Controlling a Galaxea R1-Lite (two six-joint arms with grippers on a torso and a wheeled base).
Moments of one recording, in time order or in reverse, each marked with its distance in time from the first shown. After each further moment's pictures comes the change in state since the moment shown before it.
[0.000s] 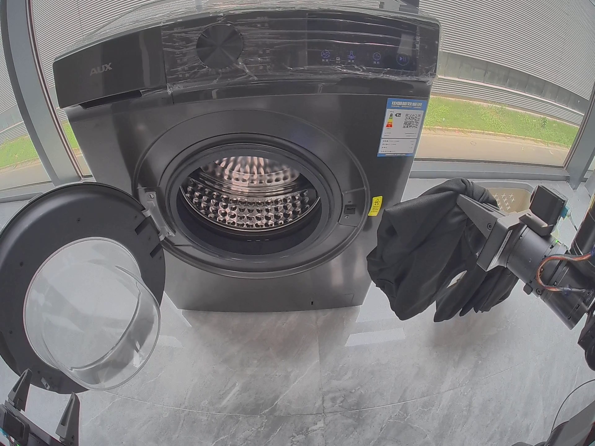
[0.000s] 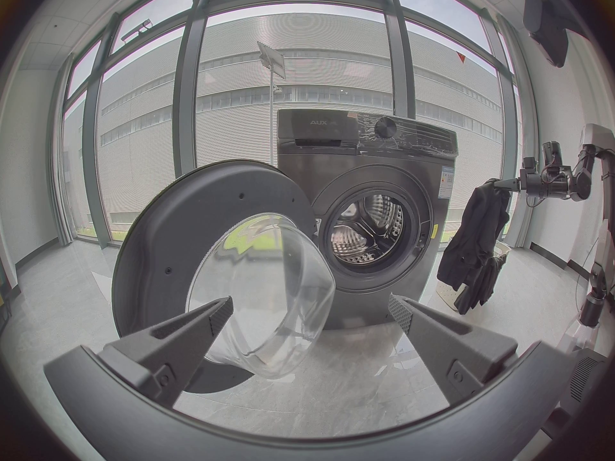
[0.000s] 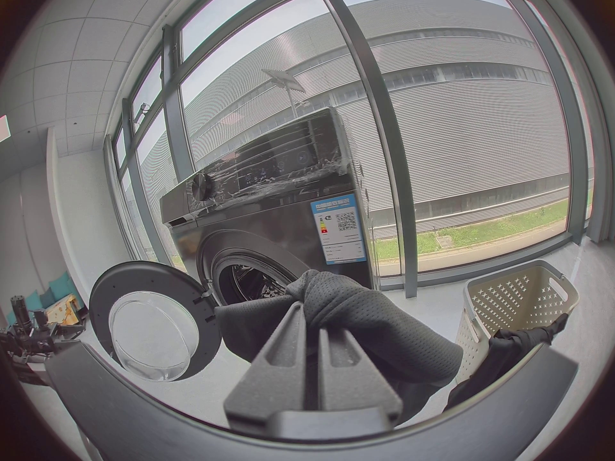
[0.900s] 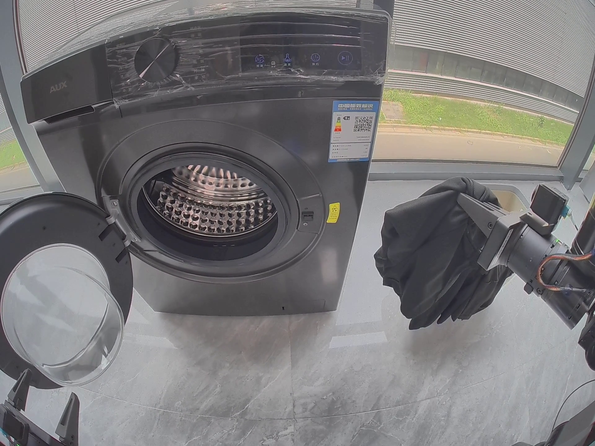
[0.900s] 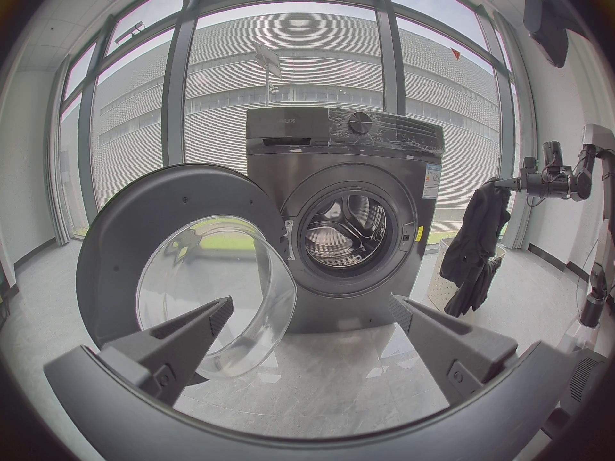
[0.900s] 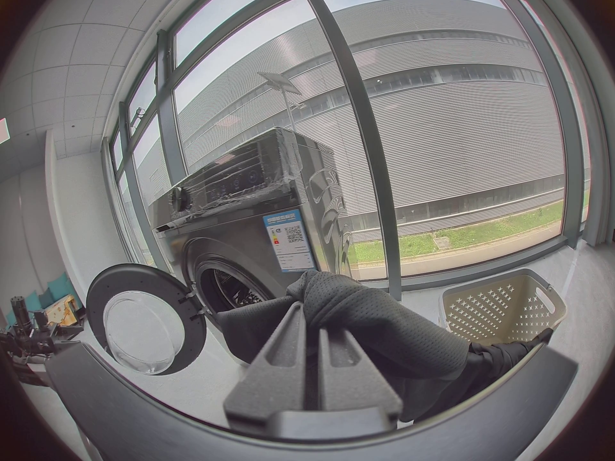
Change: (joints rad) left arm 0.000 0.000 0.000 0.000 0.000 0.000; right arm 0.001 -0.002 -0.001 -0.001 -0.002 0.000
